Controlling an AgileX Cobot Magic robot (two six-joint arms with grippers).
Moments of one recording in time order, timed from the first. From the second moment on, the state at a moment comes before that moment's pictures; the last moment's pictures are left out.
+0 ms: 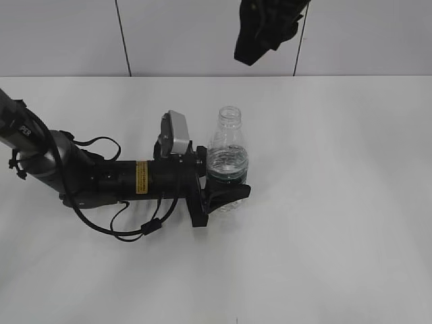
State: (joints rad) left arm -0.39 2.39 -1.11 1.13 -1.21 -0.42; right arm 0.63 1.83 -1.85 0.12 1.22 -0.96
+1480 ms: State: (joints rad) left arm -0.39 2.39 -1.11 1.07 -1.20 -0.42; right arm 0.10 2.11 -1.39 0.04 0.76 -0.23
